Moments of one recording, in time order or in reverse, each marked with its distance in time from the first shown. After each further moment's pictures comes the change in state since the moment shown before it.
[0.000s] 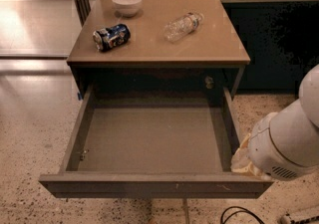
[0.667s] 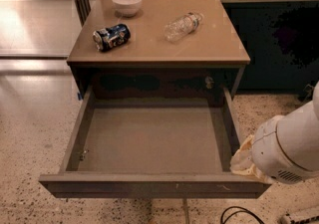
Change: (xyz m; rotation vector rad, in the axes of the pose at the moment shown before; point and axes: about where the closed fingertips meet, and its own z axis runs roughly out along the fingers) arm 0.000 0.002 0.002 -0.006 -0.064 -0.023
